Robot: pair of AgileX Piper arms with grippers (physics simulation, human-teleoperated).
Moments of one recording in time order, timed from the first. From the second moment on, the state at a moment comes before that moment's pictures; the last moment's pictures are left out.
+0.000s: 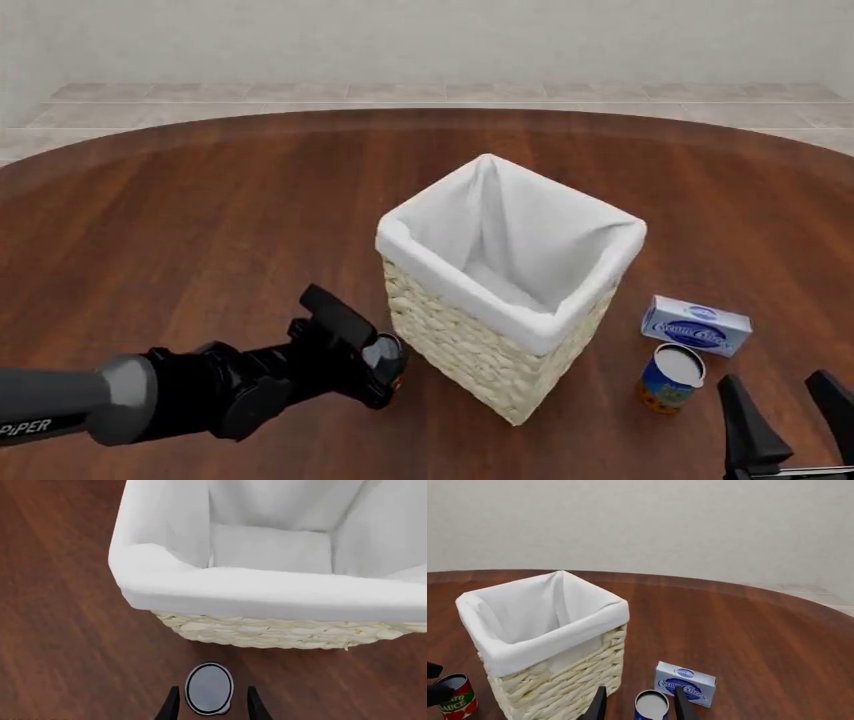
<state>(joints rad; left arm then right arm) -0.65 1.60 -0.63 -0.20 0.06 0.04 0.01 0.00 0.02 -0.03</state>
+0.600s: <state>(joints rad) -0.64 1.69 -0.64 -0.25 0.06 0.03 0.01 0.00 0.01 -0.03</state>
